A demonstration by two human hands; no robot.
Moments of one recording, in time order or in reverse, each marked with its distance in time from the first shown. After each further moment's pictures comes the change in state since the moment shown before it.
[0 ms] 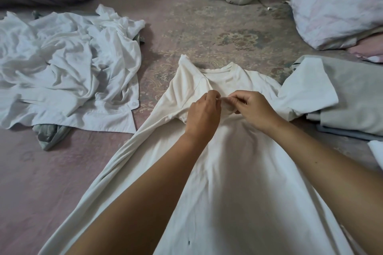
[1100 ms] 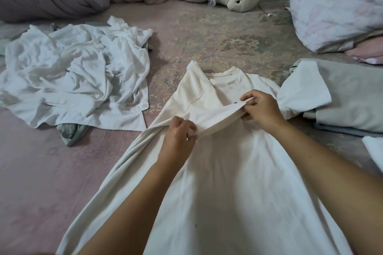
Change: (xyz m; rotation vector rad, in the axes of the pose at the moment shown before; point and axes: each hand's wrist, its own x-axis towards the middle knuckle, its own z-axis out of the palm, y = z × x) left_hand -0.072 -0.034 -0.060 -0.029 -0.086 -0.157; right_hand -0.012 0.001 -0.008 0.120 0.235 0.254
